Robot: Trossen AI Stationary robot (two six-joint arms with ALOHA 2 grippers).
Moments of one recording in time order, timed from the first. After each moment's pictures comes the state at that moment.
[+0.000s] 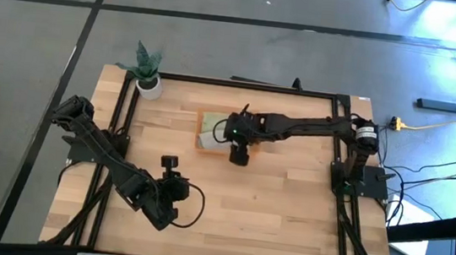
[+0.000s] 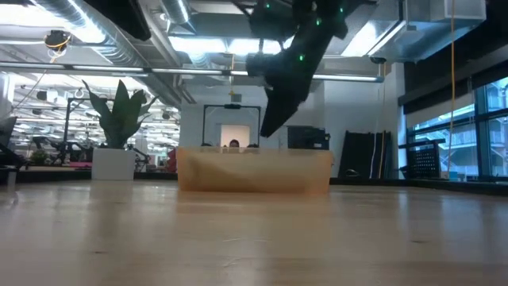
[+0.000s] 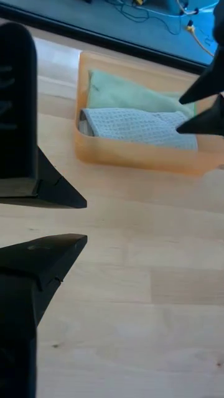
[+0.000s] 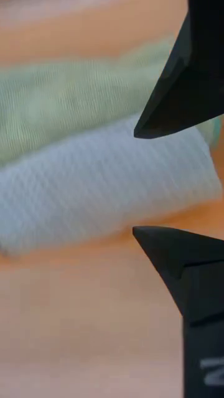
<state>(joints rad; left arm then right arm) -0.66 1.60 1.31 -1.02 -0.71 -0.63 -0.10 1.89 1.42 -0.60 0.15 -0.03</state>
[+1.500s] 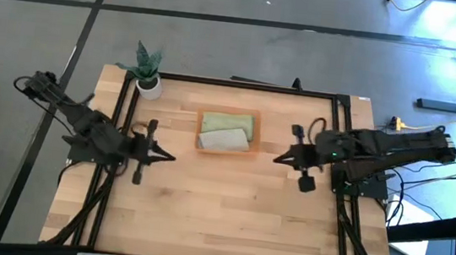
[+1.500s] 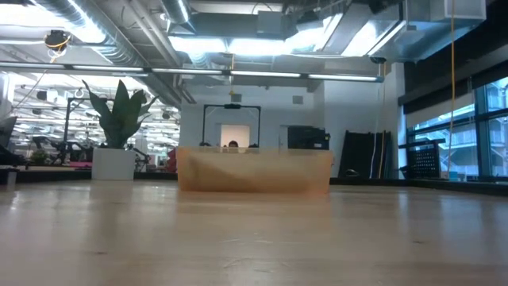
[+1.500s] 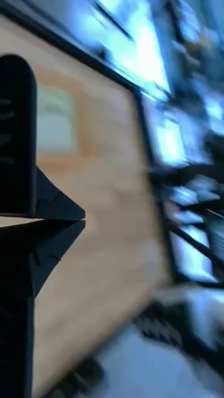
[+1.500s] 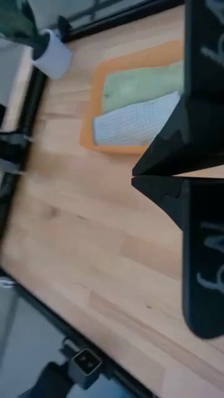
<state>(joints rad) -0.53 0.81 0.80 -0.40 -0.52 -0.02 0.19 1.05 1.05 -0.60 0.07 -0.14</state>
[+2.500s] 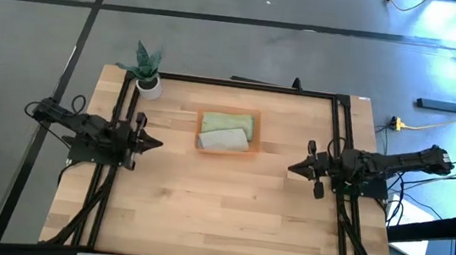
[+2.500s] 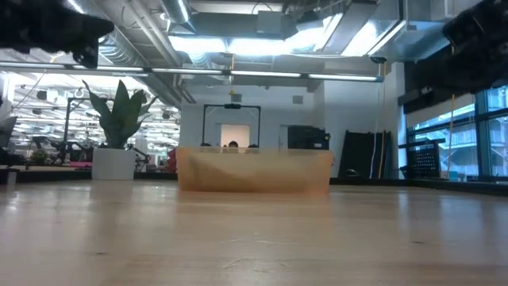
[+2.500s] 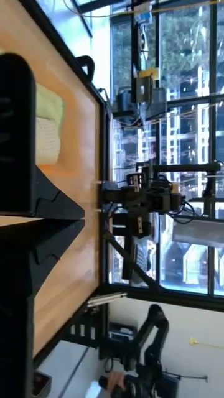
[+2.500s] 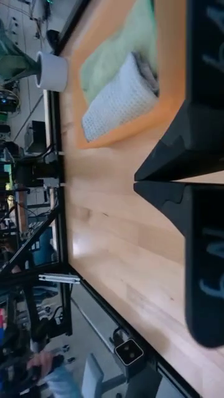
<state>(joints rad) -0.33 0.00 0.14 -0.07 -0.35 0.01 0.19 0.29 0.09 0.05 0.07 0.11</state>
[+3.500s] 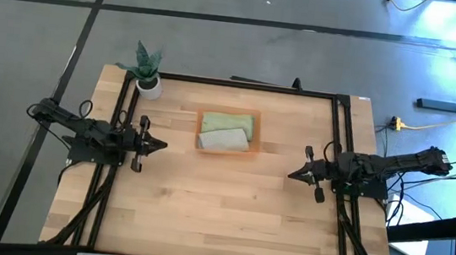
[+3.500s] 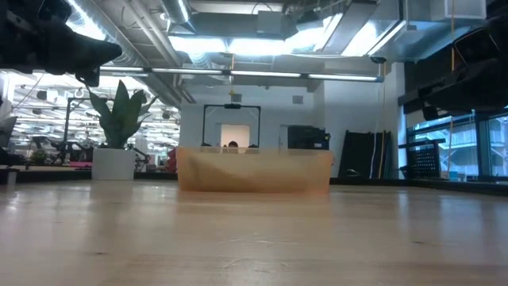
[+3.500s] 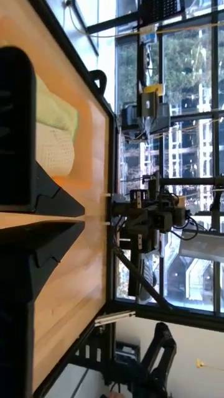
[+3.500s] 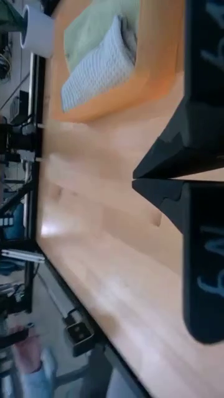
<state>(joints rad) -0.33 0.01 0.01 0.07 -0.41 0.01 0.19 0.25 0.01 0.02 -0.01 0.00</state>
